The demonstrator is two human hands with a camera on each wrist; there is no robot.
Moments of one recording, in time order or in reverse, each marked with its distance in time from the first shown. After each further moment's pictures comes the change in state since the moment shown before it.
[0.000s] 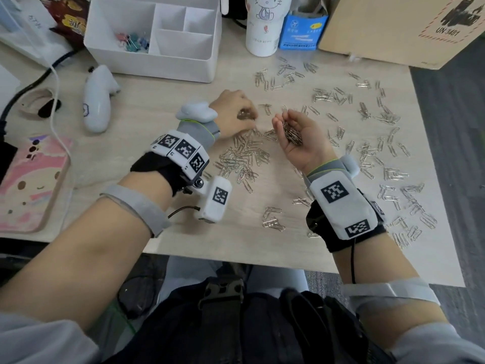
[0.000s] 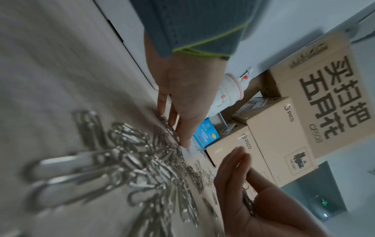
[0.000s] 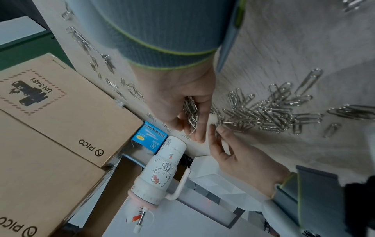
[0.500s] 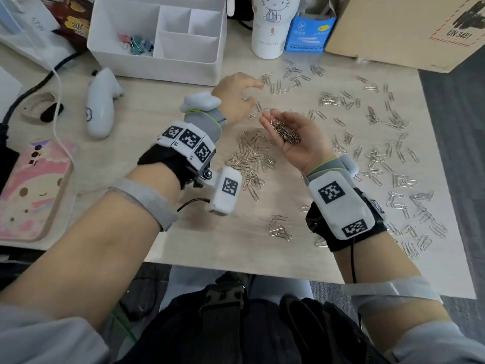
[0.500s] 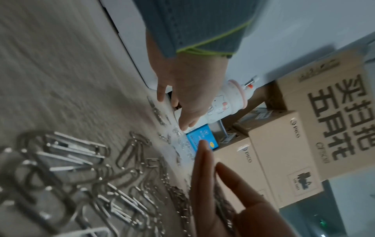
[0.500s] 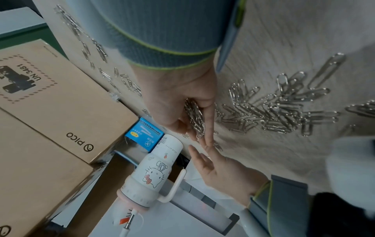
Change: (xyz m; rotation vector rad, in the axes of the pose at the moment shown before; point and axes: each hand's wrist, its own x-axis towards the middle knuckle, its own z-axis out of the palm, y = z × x) left_hand 0.021 0.004 -0.017 -0.144 0.192 -0.052; right_hand 0.014 0.006 0.012 -0.014 -0.126 -0.004
